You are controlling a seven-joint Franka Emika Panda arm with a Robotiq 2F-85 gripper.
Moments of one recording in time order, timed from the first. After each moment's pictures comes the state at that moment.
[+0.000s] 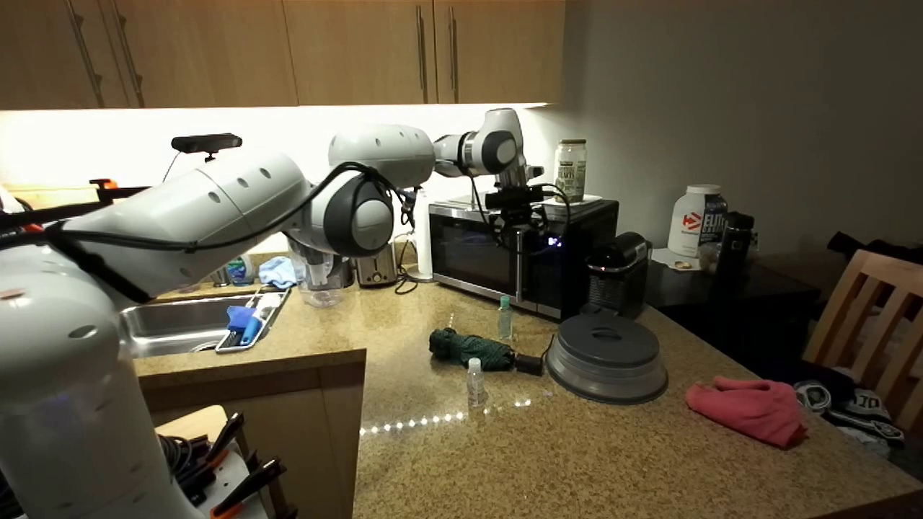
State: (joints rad) arm 0.15 1.20 -0.01 -0.40 -0.08 1.81 -0.48
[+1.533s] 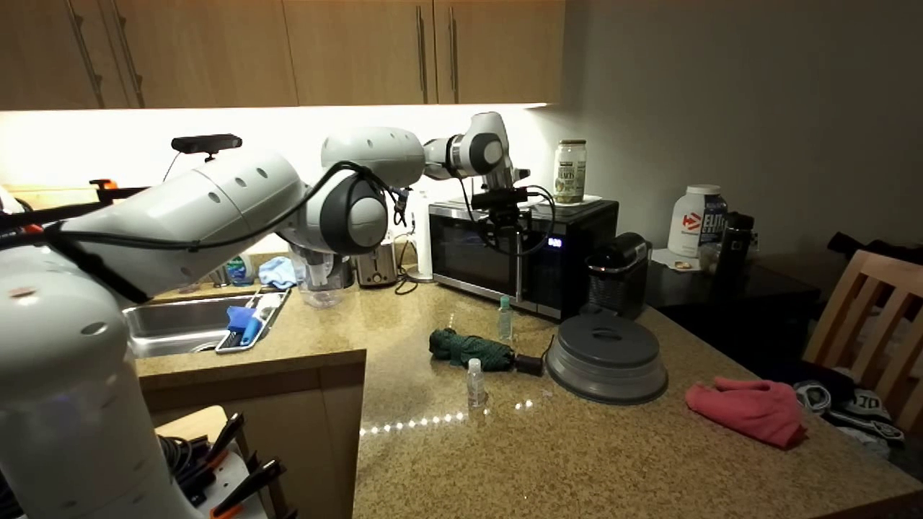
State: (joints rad) arm 0.20 1.21 -0.05 -0.40 -0.09 1.78 -0.41
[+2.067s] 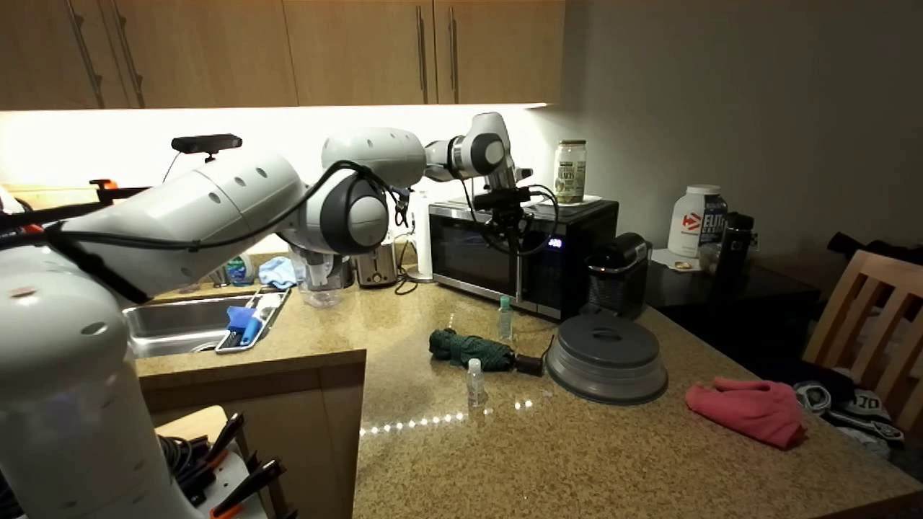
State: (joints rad) arm 0.20 1.21 -0.07 -0.40 -0.09 1.80 -0.40
